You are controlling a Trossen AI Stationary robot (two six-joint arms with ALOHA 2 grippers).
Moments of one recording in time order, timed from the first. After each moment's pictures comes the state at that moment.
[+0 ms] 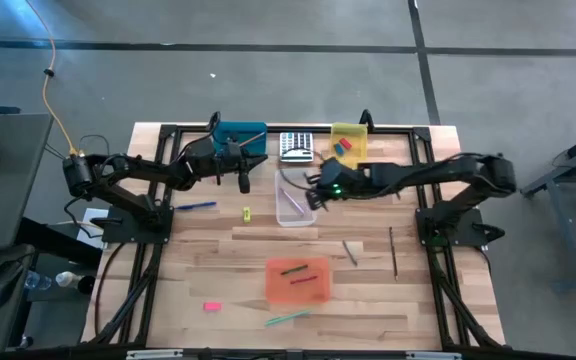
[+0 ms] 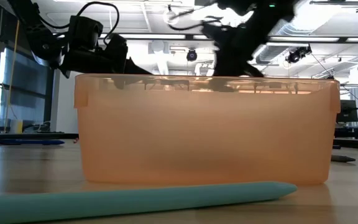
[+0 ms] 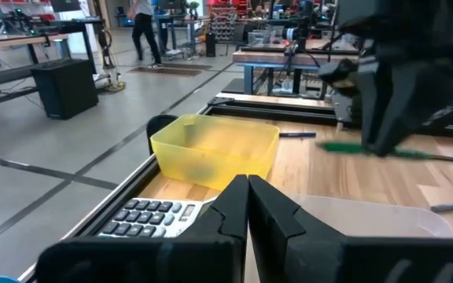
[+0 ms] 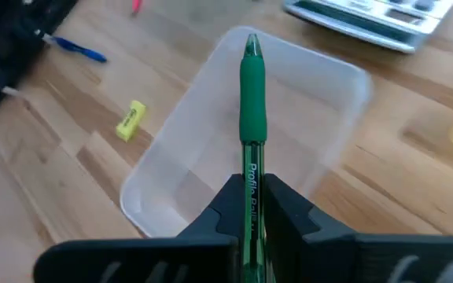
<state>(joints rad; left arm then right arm) 0.64 1.42 0.41 0.90 0.24 0.06 -0.09 1.54 1.06 -0.36 0.21 0.81</state>
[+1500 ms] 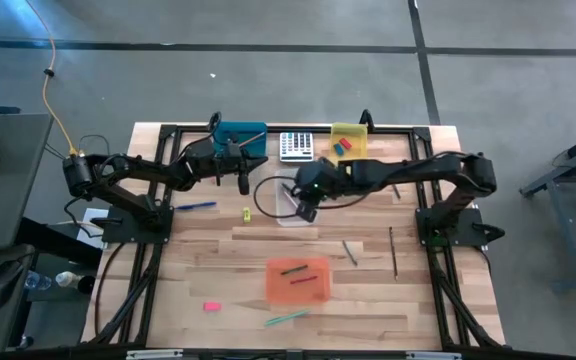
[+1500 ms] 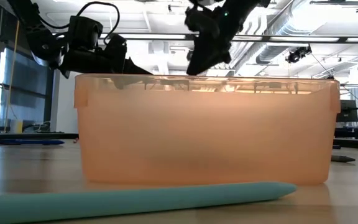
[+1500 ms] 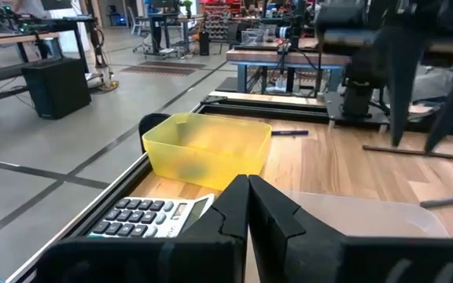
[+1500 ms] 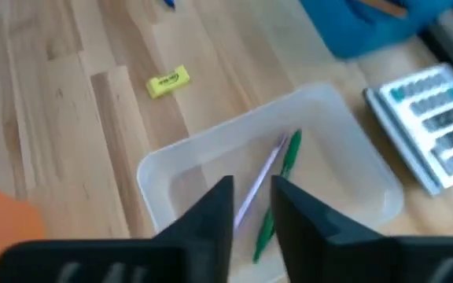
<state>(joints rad) 0.64 1.42 0.41 0.90 0.26 0.06 -0.05 1.67 1.33 -0.53 0.19 0.23</state>
